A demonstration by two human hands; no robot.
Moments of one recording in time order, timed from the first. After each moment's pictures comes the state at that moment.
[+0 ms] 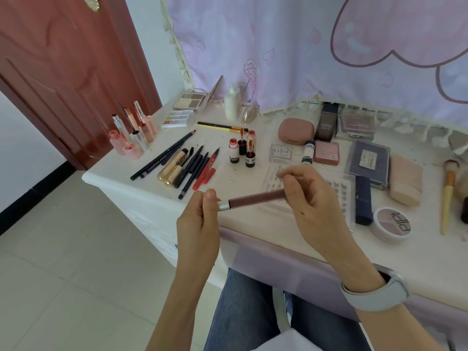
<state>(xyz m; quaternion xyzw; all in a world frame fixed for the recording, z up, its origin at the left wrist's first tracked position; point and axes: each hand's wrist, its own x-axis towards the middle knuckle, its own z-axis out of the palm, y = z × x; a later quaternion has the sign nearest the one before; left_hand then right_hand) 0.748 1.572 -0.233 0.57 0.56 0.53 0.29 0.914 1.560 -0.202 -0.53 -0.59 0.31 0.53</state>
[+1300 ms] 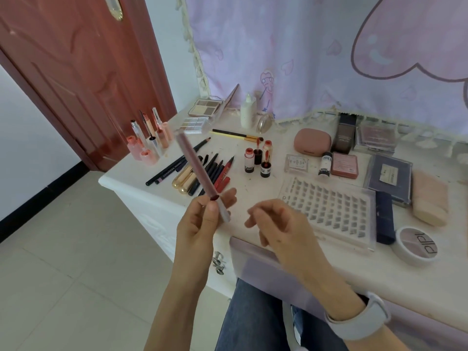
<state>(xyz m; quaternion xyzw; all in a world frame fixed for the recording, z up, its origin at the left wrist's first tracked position) 0.725 1.576 -0.233 0.52 0.43 0.57 0.47 0.868 1.559 -0.209 -0.52 -0.55 0.46 0.47</state>
